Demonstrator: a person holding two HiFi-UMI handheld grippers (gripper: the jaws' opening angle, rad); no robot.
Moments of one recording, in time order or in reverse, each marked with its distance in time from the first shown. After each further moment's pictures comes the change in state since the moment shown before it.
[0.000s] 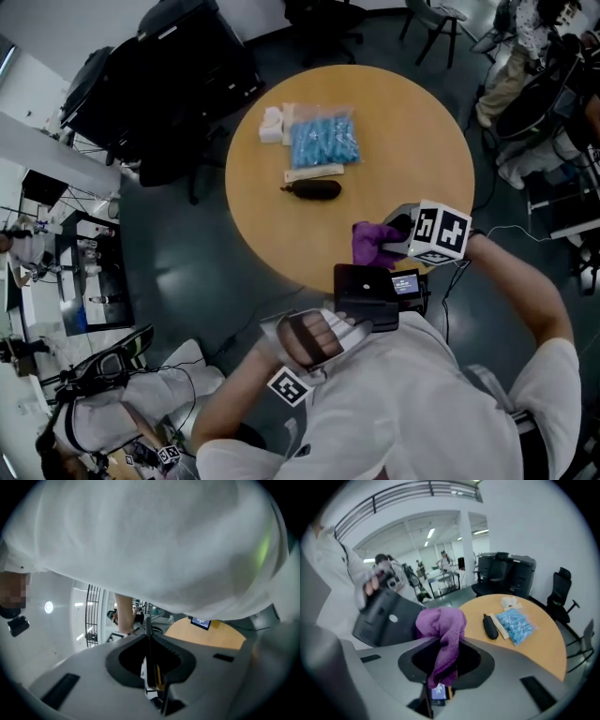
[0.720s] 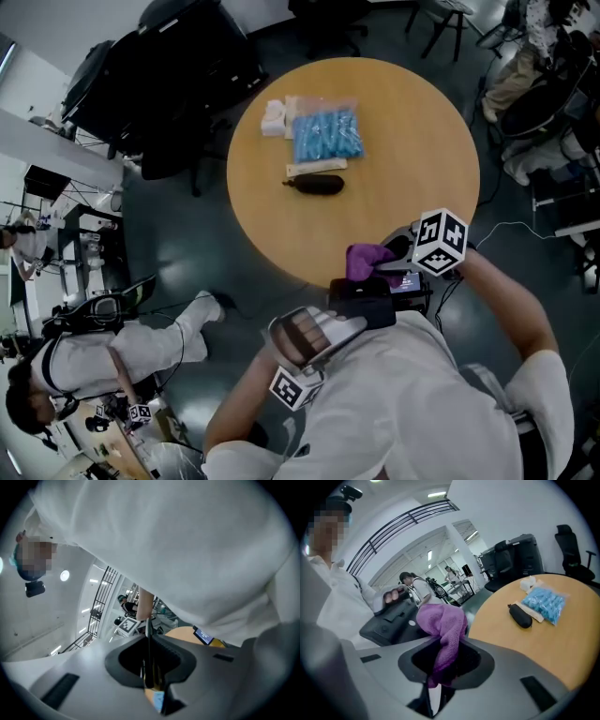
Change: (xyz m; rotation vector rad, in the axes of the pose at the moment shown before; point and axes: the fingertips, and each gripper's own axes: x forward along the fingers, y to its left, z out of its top) left arm -0.005 0.001 -0.013 -0.361 0.076 0.048; right arm 0.033 0.037 -0.012 0.241 -0.171 0.279
